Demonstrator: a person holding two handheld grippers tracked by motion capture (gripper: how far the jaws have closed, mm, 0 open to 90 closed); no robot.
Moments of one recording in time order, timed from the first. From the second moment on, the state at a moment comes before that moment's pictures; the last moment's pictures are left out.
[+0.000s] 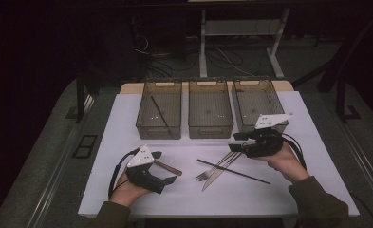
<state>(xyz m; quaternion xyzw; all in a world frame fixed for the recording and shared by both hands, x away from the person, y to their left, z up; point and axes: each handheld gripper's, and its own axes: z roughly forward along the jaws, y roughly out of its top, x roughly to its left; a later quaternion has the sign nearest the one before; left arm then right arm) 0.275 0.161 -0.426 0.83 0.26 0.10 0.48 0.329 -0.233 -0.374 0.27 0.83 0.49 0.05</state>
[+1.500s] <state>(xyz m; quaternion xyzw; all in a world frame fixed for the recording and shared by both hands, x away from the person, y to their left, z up) 0.272 0.163 -0.425 0.83 0.26 0.11 0.49 0.287 -0.260 -0.446 0.25 0.89 0.39 0.04</state>
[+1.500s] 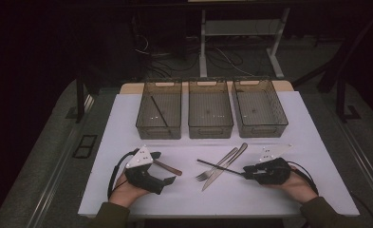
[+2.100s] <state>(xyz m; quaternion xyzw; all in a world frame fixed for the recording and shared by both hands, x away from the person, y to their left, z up) 0.272 0.163 -0.425 0.83 0.26 0.10 0.48 0.287 -0.258 -0.452 0.23 0.90 0.37 0.05</state>
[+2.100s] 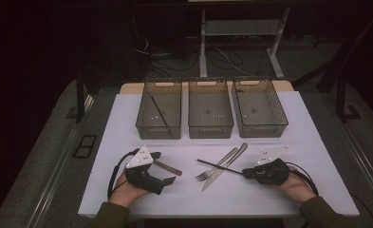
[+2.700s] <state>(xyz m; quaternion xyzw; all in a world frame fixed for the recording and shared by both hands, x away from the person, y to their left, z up) 0.272 0.164 -0.425 0.83 0.26 0.11 0.49 0.286 -0.263 -0.444 0.23 0.89 0.40 0.04</state>
